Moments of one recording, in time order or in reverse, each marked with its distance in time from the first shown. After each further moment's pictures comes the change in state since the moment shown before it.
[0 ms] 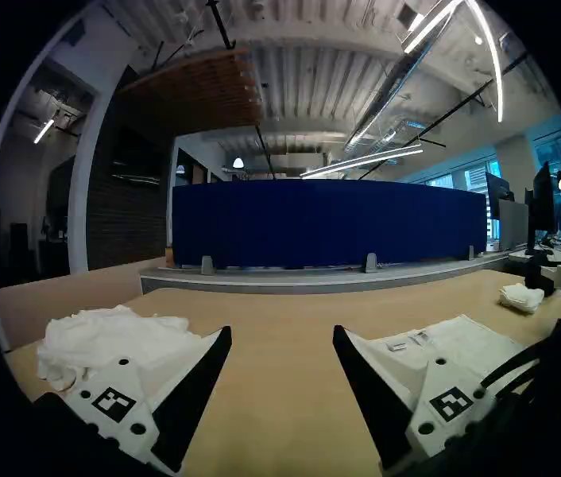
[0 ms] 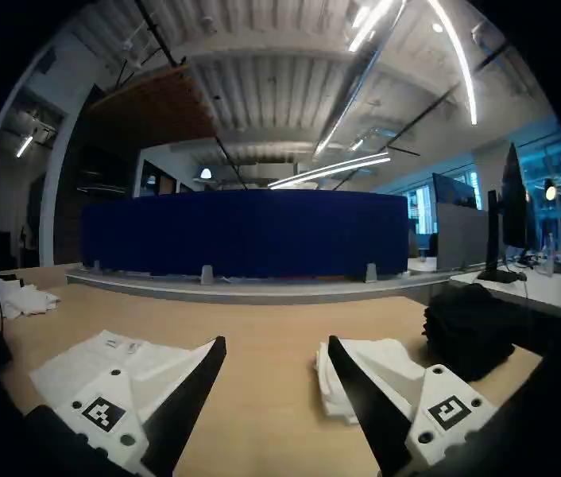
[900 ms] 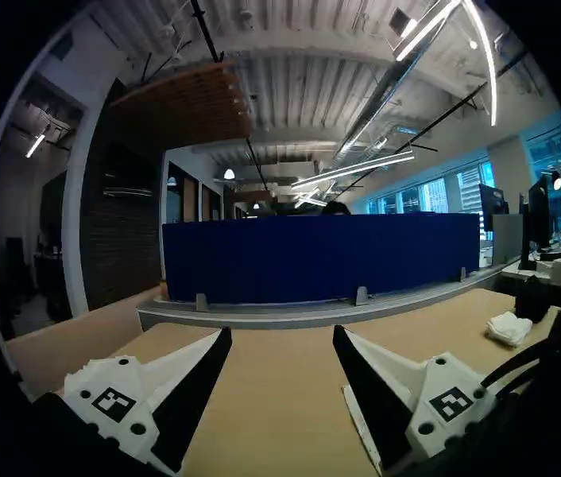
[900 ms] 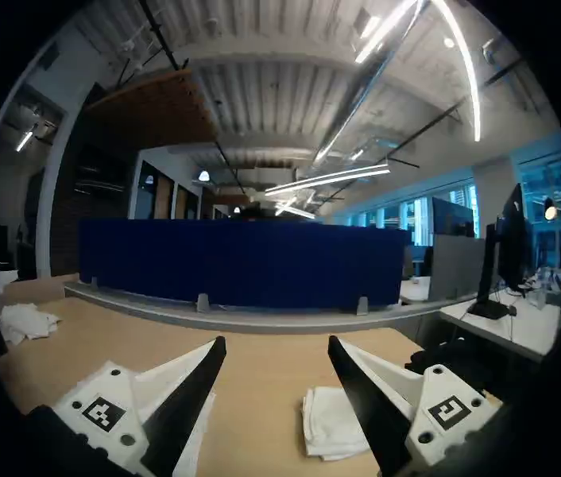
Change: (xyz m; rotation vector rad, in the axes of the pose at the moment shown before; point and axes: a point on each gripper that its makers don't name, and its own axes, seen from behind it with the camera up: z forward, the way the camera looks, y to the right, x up) left arm 0.123 0.015 -0.001 -0.031 0.030 0.031; right arm 0.124 -0.007 -0.011 -0.028 0.009 -0.036
